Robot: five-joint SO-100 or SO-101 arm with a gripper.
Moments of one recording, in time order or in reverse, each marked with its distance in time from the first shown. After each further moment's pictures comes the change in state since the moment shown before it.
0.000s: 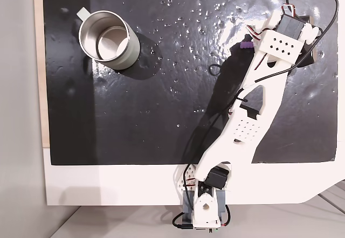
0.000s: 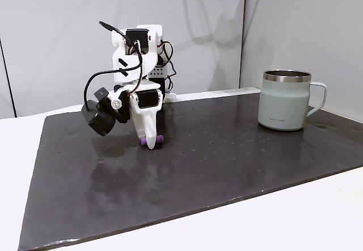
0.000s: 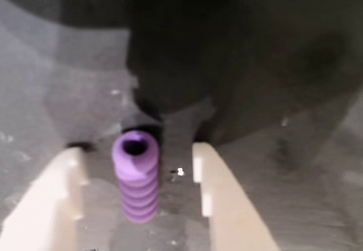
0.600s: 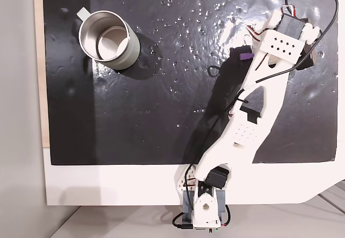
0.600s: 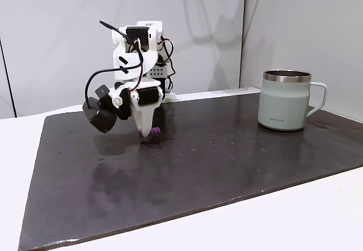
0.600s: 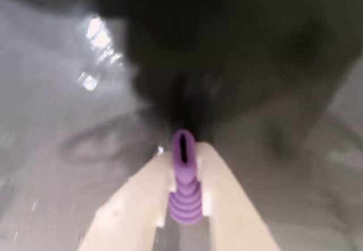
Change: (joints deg) arm -0.1 8.6 9.0 0.2 -0.1
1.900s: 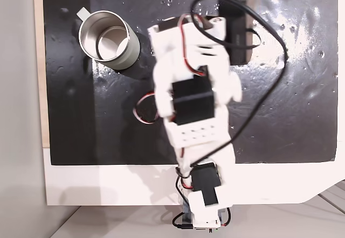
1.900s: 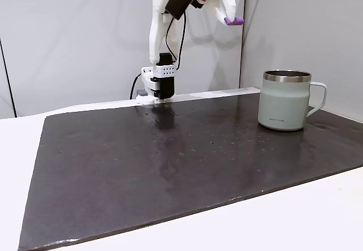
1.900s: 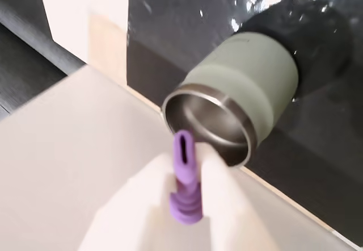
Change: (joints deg) arm -36.9 45.5 9.3 0.3 28.0
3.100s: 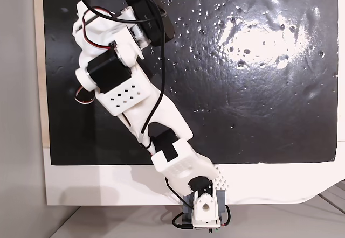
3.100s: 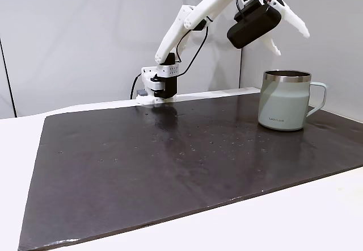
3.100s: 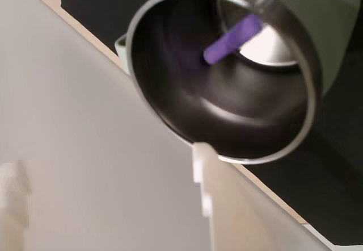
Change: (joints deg) arm -15.6 -27.8 -23.3 -1.2 1.3
